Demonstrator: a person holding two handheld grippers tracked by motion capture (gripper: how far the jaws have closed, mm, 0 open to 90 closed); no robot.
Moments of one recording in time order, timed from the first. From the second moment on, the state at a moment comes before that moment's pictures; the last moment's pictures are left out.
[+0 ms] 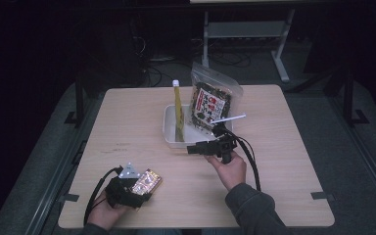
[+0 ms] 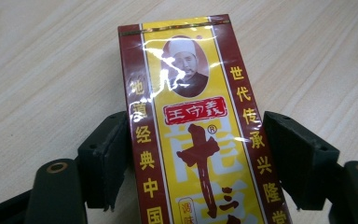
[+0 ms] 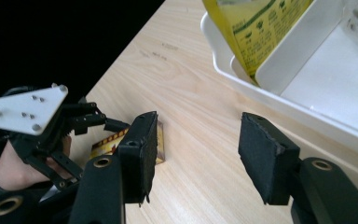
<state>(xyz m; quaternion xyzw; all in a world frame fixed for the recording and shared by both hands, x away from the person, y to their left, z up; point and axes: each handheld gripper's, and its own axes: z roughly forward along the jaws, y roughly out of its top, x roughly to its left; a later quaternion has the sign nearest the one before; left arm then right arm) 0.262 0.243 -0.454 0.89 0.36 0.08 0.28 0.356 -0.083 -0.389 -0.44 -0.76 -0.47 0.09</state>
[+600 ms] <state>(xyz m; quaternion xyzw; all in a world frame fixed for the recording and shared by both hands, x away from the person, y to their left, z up) 0.266 0.245 -0.448 0.88 0.37 0.09 0.29 0.351 -0.079 -0.398 -0.43 -0.78 -0.45 0.11</state>
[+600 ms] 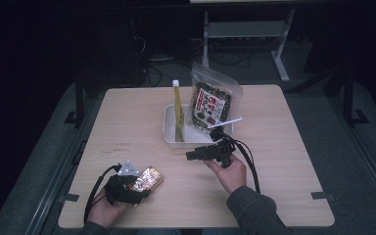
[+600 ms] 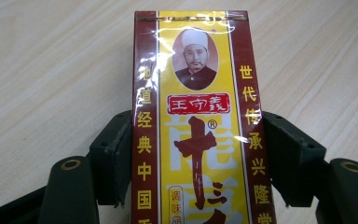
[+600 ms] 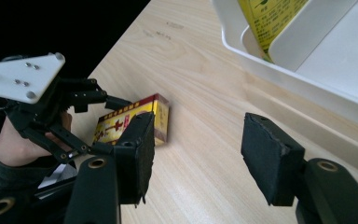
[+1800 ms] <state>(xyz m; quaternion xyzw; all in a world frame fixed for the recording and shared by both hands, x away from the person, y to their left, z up) 0.259 0.217 -0.420 0.87 0.31 0.11 0.37 0.354 -0.039 -0.409 -0.38 -0.80 -0.41 0.19</state>
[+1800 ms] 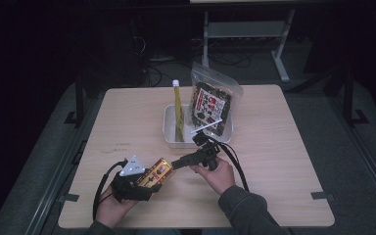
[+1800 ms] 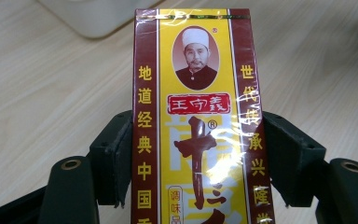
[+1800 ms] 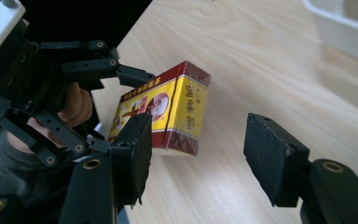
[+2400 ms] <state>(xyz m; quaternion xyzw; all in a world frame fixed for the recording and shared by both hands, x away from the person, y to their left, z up) 0.254 0.208 -0.414 0.86 0.29 0.12 0.40 0.362 -0.019 -0.411 -0.38 -0.80 -0.39 0.25</state>
